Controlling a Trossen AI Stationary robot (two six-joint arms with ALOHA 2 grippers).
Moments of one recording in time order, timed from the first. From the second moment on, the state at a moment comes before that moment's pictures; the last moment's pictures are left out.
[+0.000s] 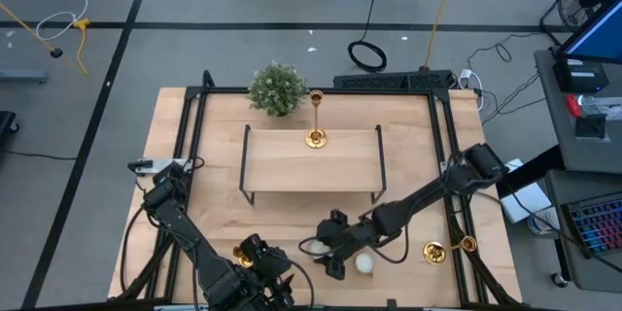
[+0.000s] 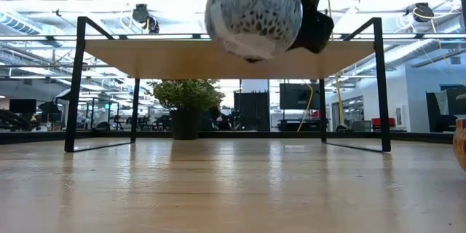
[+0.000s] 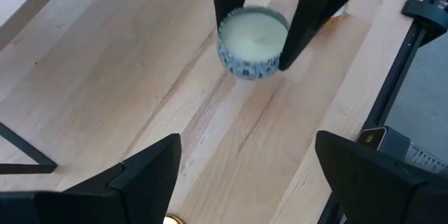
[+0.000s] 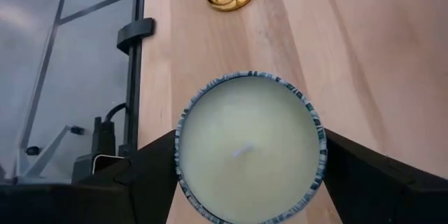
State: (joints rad) left arm -0.80 2.15 2.14 -1.40 -0.60 -1.31; right arm 0.50 1.85 1.26 -0.15 0.14 0.69
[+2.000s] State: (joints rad) left arm -0.68 2.10 2.14 -1.57 -0.58 -1.51; right arm 0.19 1.49 1.26 -0.35 -0.01 0.45
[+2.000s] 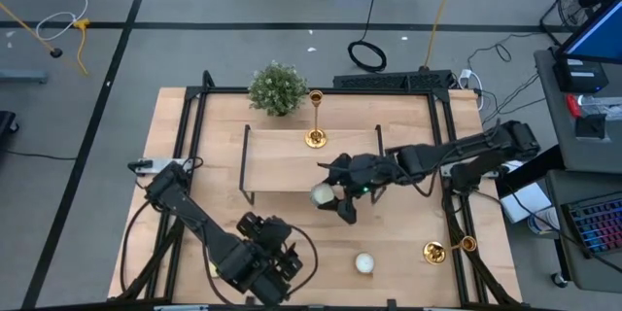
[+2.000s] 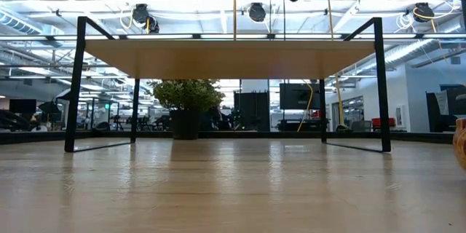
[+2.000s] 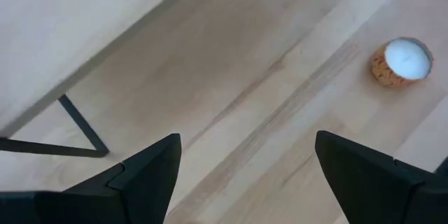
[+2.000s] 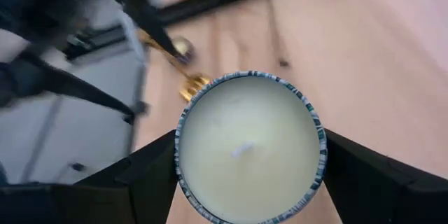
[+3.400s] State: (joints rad) left arm -0.27 1.73 2.14 -1.56 -0.92 -1.21; right arm 0.09 1.40 1.26 -0.60 0.02 0.35
